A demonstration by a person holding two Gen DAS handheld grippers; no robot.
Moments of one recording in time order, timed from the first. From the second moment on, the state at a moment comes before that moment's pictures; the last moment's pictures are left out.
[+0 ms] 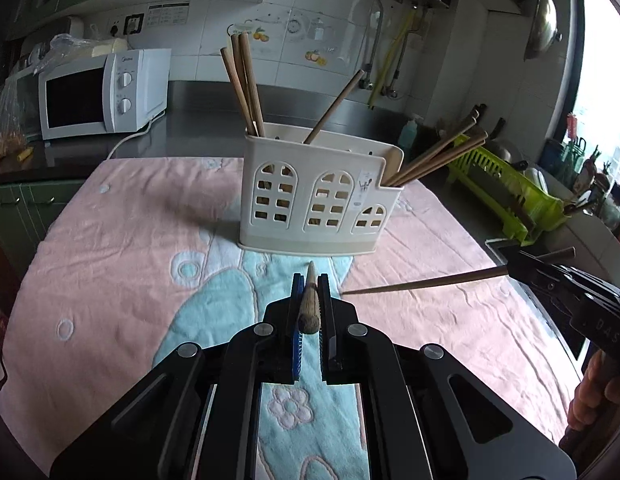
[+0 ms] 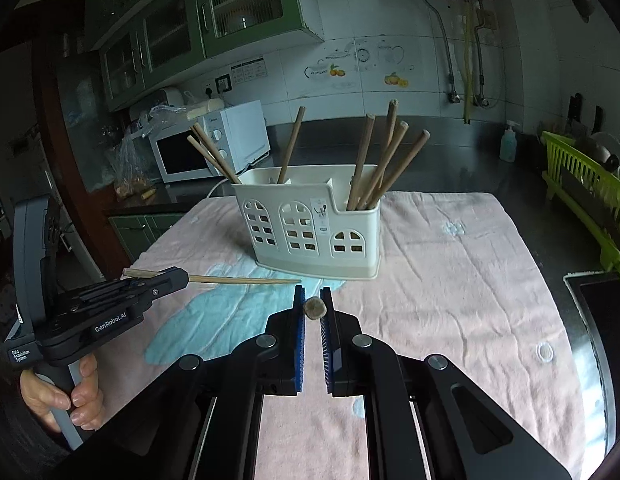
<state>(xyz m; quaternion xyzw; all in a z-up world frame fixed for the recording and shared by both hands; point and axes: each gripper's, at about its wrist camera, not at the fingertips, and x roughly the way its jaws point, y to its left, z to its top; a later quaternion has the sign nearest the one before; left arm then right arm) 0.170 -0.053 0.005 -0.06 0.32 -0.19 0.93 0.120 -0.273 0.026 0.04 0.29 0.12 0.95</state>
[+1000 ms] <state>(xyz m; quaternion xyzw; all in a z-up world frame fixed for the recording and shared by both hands) 0.237 -0.060 0.186 -0.03 0.18 -0.18 0.97 0.193 -0.304 0.203 -0.03 0.25 0.14 0.96</state>
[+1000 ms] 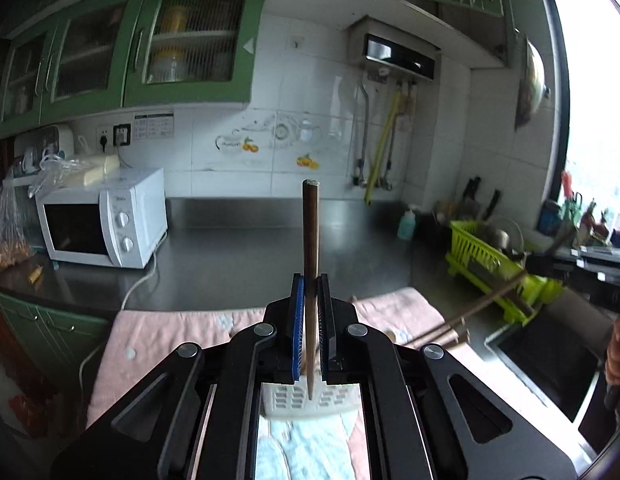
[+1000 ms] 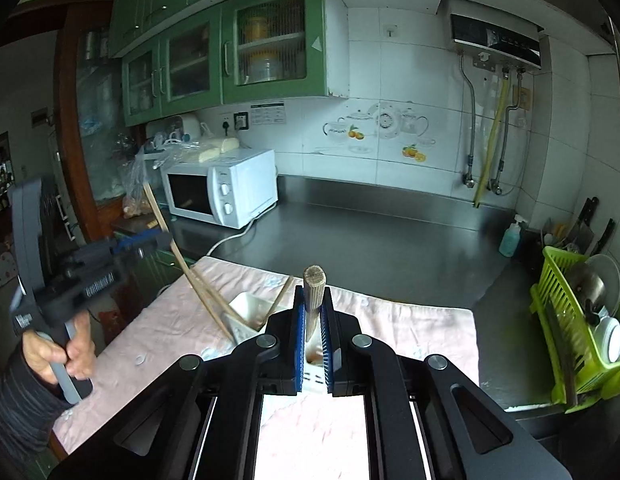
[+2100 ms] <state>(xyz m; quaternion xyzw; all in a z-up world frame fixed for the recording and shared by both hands) 0.324 -0.077 0.151 -0.03 0.25 -0.14 0.96 0.268 -0.285 0.144 -0.05 0.34 0.14 0.93</state>
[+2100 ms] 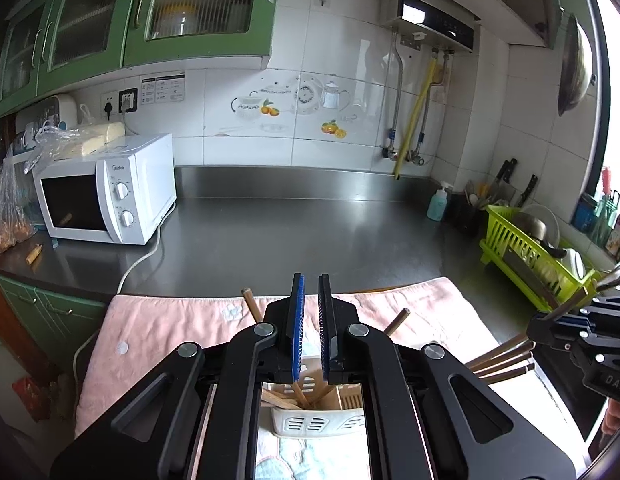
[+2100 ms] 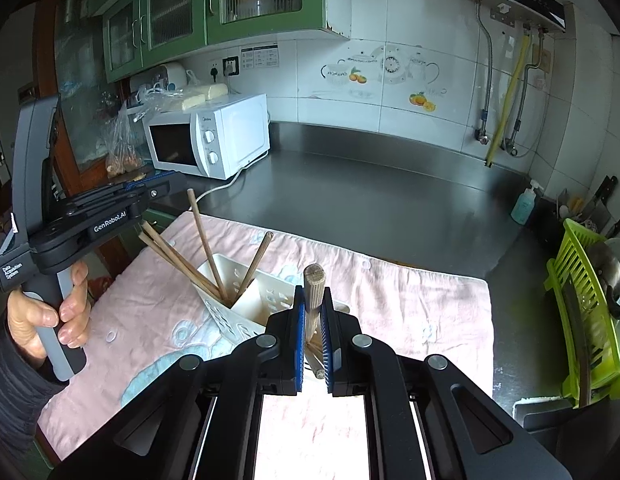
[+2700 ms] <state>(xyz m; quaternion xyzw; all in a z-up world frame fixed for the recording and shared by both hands) 0.268 -0.070 0.156 -0.02 0.23 -0.15 0.96 0.230 -0.292 0.154 -0.03 0.31 0.13 0.94</state>
